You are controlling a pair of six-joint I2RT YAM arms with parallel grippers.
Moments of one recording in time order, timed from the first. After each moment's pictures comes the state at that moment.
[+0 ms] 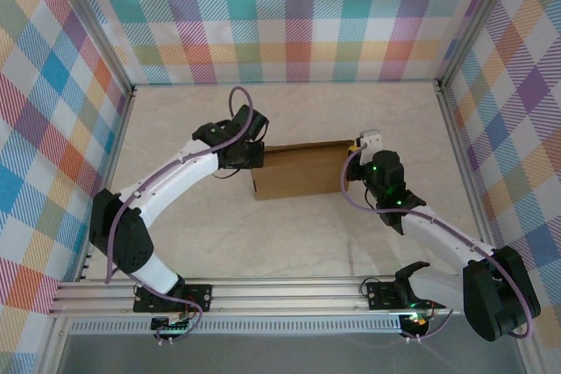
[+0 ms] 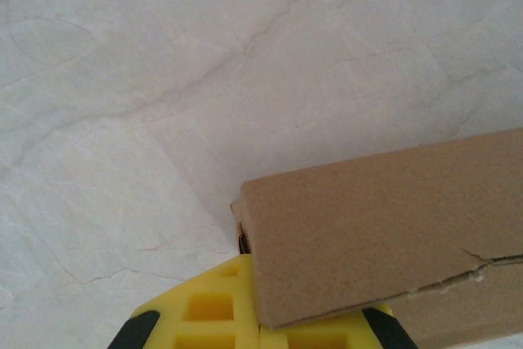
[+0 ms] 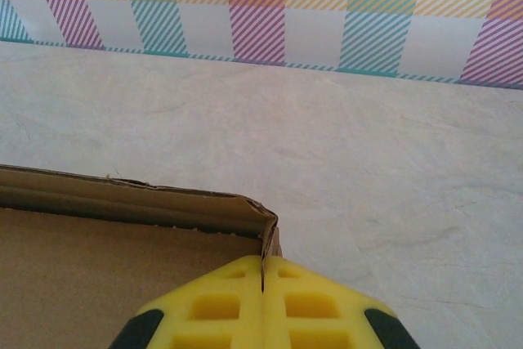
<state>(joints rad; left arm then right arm) -0.64 1.58 1.39 -0.91 -0.19 -0.54 0.43 1.11 0.50 0.30 0.12 0.08</state>
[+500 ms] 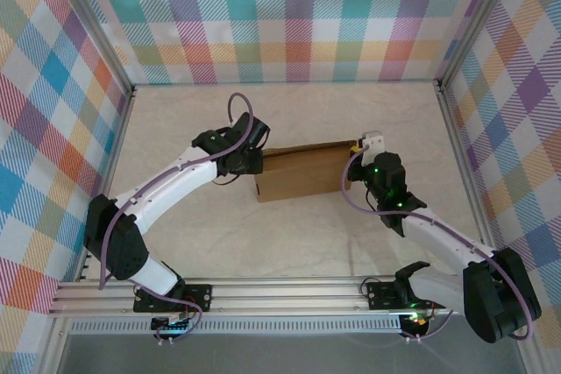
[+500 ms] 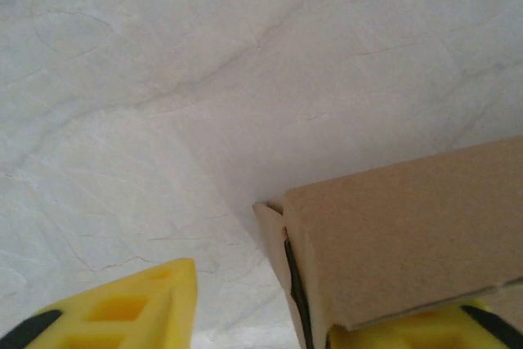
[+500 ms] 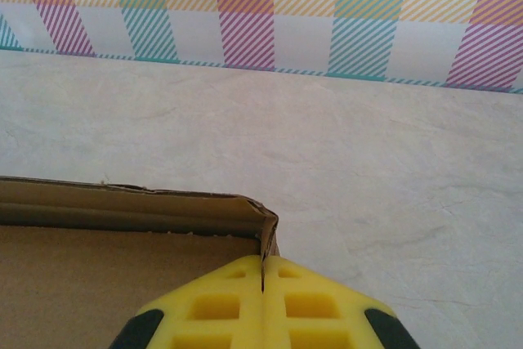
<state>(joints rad) -0.67 1.52 1.34 -0.90 -0.23 -0.56 0.43 1.10 0.48 0.32 0.14 0.08</state>
